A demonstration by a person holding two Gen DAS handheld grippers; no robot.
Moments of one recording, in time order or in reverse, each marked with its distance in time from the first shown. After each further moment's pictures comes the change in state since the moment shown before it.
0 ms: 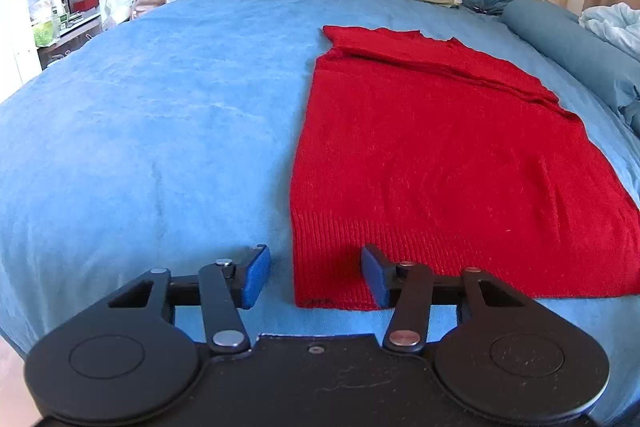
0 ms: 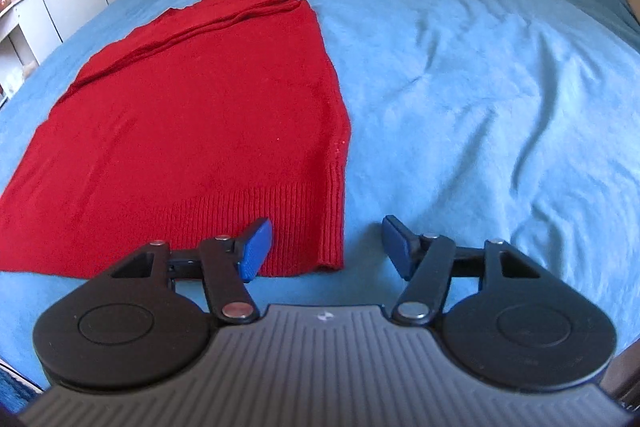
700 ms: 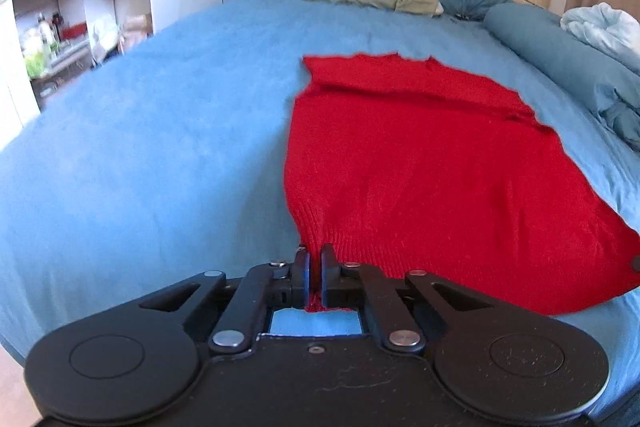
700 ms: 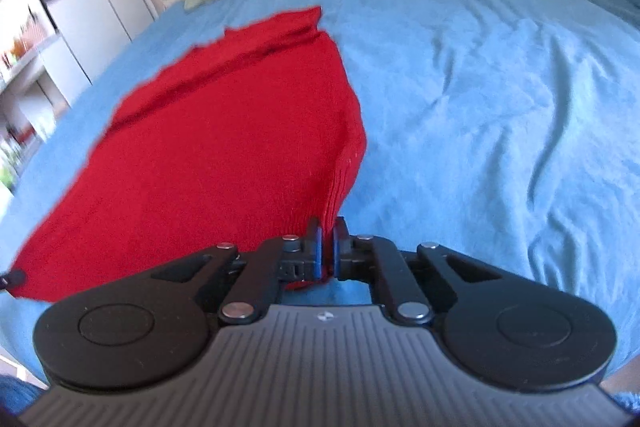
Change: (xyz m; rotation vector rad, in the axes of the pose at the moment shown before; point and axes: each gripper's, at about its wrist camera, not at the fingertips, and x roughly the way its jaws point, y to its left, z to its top) left arm -0.041 -0.012 0.035 0.051 -0.032 -0.009; right arm -0.025 -0.015 0.021 0.122 -0.050 0.151
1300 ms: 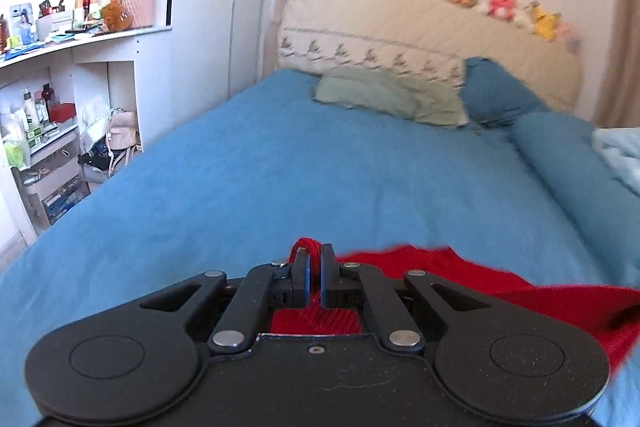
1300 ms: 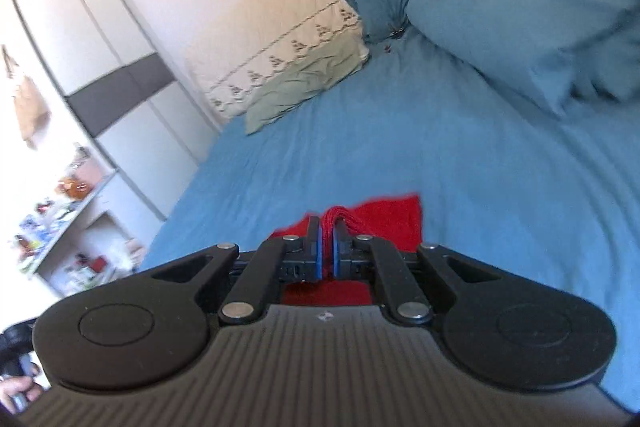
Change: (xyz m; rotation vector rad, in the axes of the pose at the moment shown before) left arm 0.110 -0.040 0.285 -0.103 -0.183 0.045; right arm 0.068 0.054 0.276 0.111 -0.200 0.202
